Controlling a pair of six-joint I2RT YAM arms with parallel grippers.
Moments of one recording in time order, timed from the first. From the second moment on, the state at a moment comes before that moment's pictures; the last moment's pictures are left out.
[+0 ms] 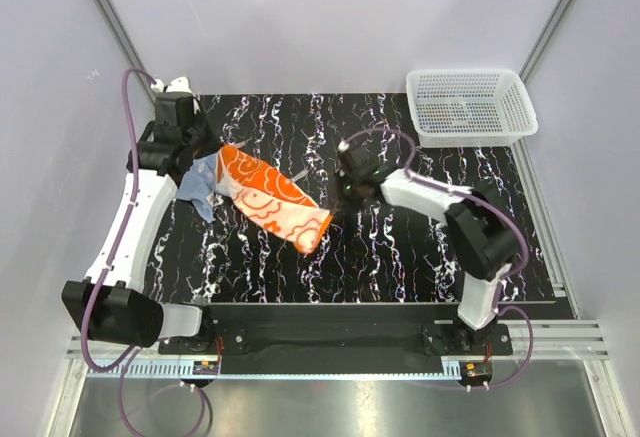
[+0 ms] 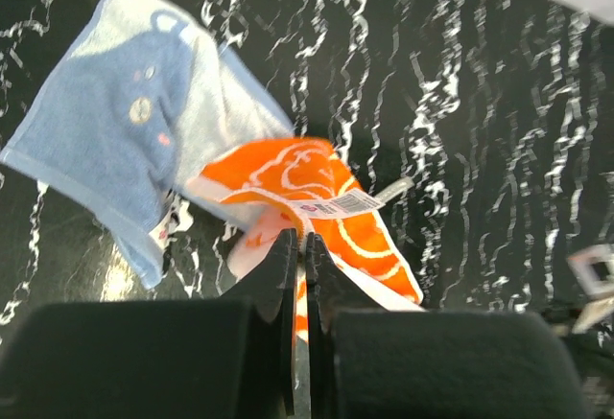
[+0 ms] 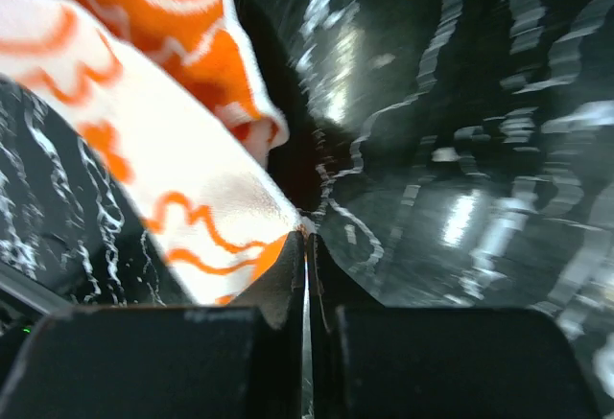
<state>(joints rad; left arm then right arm) -0.12 1.31 1.37 -0.66 -0.09 -0.42 0.68 1.88 1.26 -0.36 -0.14 0.62</state>
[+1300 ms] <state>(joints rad) -0.26 1.03 1.32 -0.89 0.11 -0.53 0.24 1.06 1.31 -0.87 0.20 0.42</state>
